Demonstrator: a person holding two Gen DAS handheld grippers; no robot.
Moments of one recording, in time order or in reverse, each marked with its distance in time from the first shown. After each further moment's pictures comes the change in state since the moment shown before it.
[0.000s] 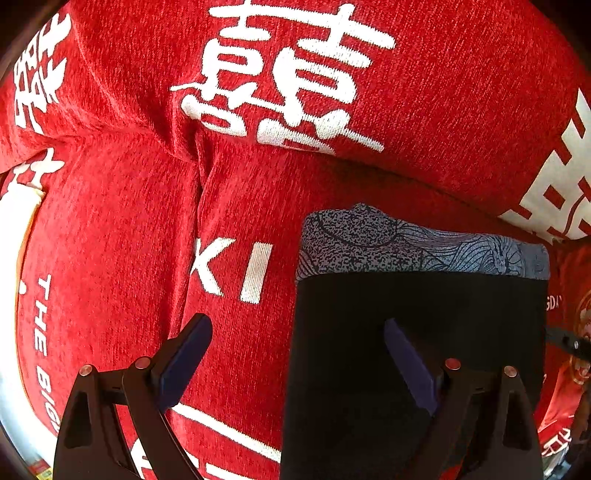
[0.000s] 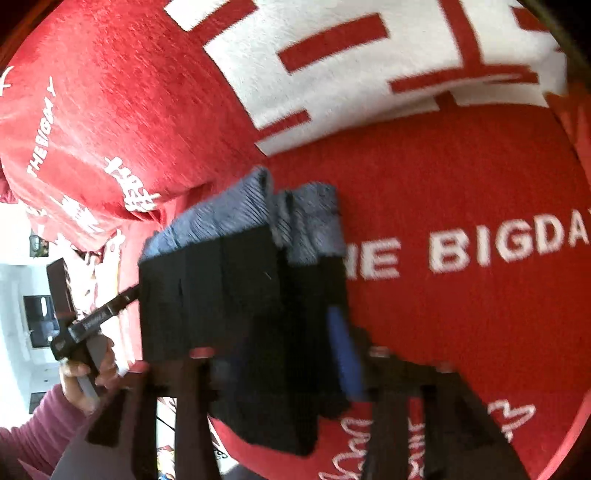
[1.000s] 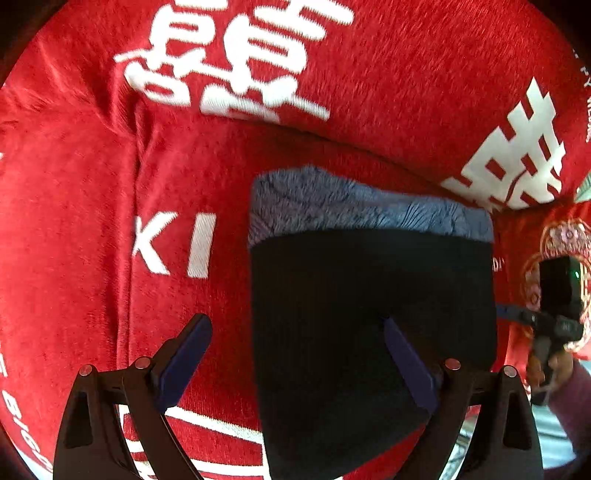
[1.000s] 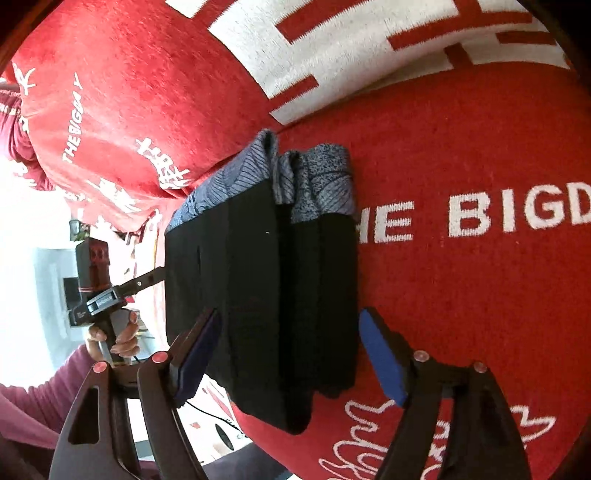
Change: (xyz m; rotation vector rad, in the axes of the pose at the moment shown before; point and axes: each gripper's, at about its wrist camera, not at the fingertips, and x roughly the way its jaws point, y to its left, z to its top) left arm 0.008 0.014 -0.006 0.081 0.122 -0.297; right arm 0.014 -0.022 -0.005 -0.029 0.072 0.211
